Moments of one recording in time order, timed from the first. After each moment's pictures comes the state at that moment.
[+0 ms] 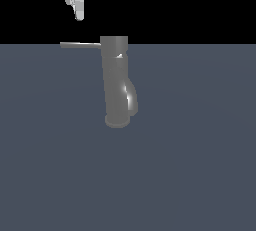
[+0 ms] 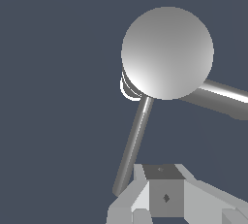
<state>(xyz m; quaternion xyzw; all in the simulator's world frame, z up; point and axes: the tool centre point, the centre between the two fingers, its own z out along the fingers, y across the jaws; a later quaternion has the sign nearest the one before) -0.003 0.126 0.353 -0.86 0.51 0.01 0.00</state>
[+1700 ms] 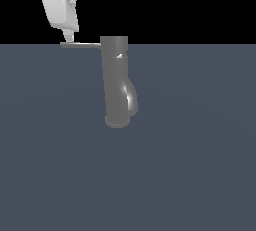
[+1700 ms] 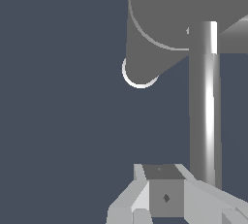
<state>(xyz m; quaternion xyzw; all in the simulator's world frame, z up) 0.021 0.171 0.285 -0.77 0.63 0.00 0.00</state>
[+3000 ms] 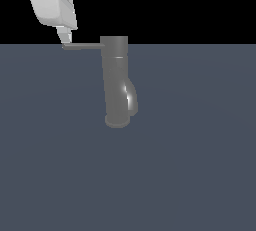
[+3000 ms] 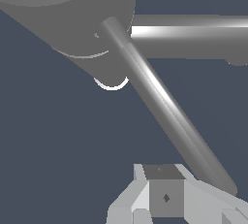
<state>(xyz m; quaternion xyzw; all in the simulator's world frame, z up) -0.054 0.149 0.285 -0.77 0.63 0.00 0.00</state>
